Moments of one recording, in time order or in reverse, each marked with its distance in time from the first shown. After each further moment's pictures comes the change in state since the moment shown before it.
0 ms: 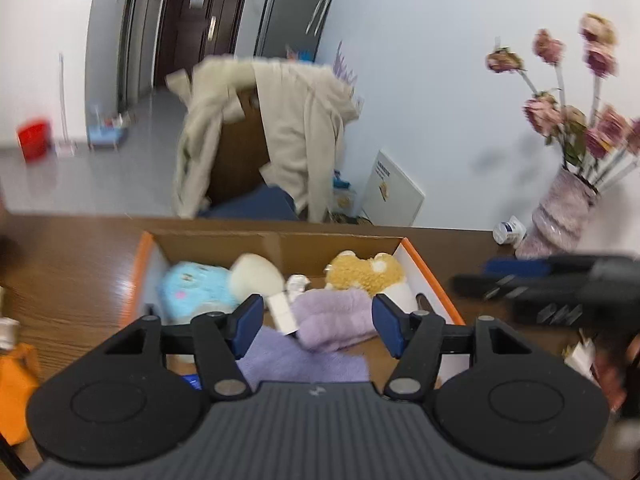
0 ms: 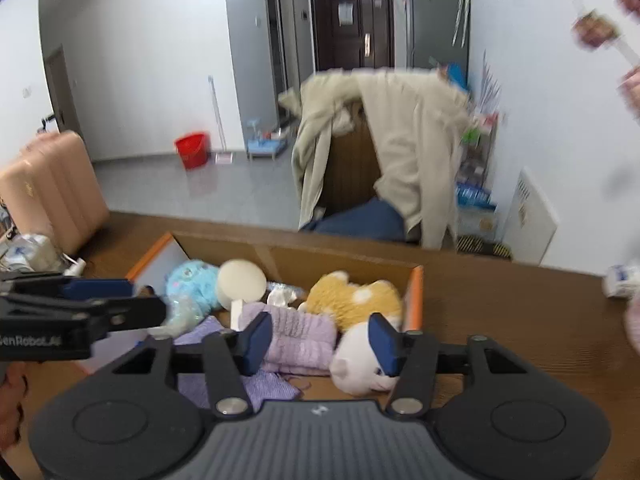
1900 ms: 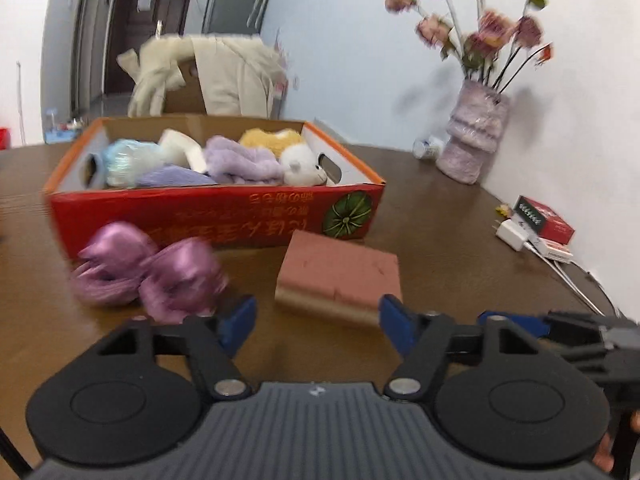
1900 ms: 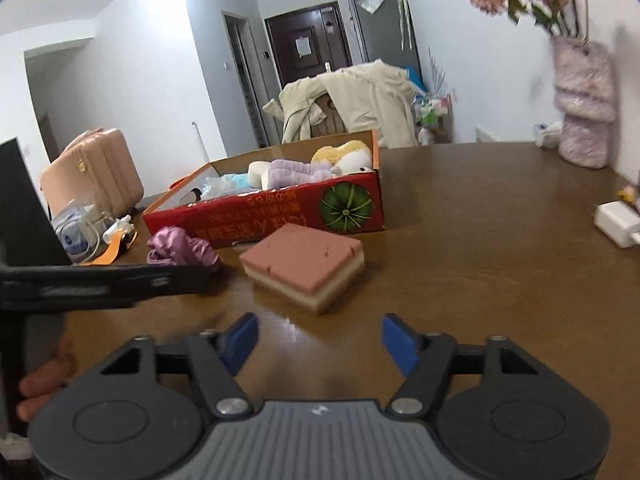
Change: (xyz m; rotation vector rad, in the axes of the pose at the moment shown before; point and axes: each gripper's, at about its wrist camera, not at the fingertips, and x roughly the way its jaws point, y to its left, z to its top) left arm -0.028 -0.070 -0.175 0.057 0.038 -0.135; right arm -0.092 0.022 -0.246 0.244 -0.082 0.032
